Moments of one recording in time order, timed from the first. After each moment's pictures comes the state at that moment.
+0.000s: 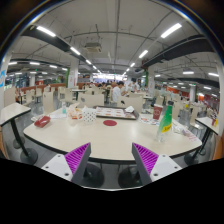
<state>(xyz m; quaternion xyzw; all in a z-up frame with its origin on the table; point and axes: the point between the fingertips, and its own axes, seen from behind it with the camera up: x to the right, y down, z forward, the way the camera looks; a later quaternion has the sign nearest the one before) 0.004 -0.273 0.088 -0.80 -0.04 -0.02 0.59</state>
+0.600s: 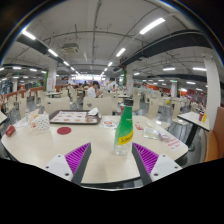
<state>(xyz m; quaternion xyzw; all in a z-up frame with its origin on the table) 0.208 -0.196 0.102 -0.80 0.05 -0.08 0.59</state>
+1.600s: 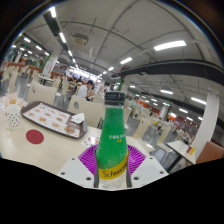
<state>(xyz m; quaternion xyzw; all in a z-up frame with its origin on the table) 0.247 -0.029 0.134 -0.77 -0.02 -0.24 0.59</state>
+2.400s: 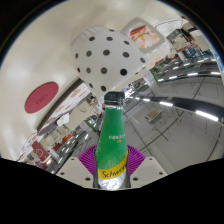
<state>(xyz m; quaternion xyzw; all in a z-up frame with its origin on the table) -0.052 0.115 0.193 -0.24 -0.60 -0.73 0.23</state>
